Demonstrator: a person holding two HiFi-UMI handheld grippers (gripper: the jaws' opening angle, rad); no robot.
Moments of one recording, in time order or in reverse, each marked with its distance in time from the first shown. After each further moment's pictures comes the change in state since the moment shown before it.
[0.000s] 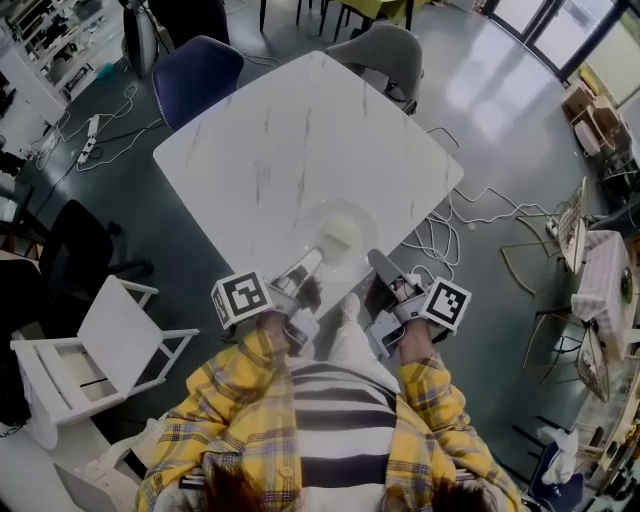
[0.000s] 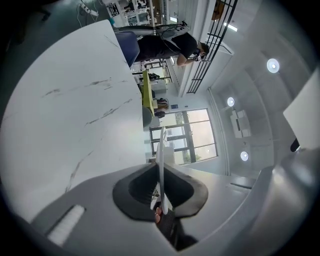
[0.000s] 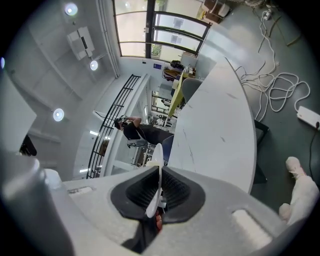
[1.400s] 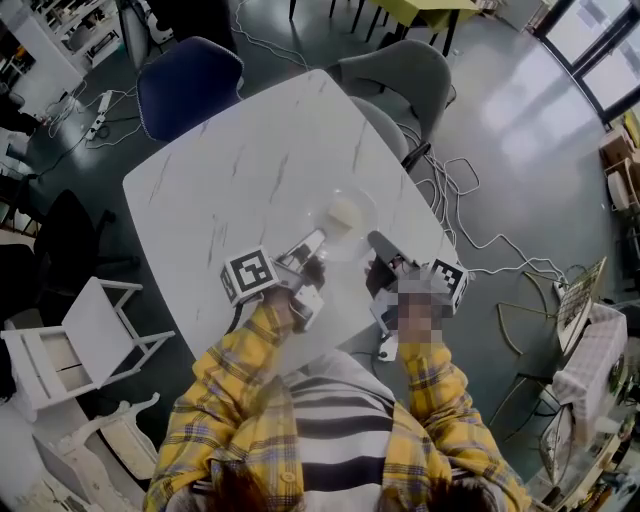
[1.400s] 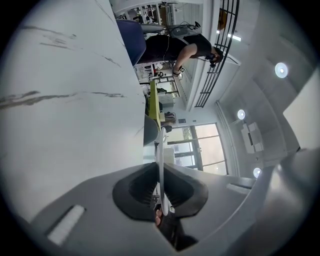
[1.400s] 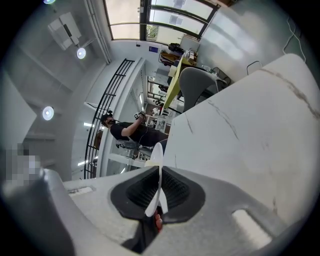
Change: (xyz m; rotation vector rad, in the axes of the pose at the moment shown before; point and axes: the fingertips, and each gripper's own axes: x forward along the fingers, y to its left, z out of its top) left arm 0.242 0.034 0.116 -0.062 -0.191 0.061; right arm 0.143 -0.086 0.231 0.006 0.183 -0.045
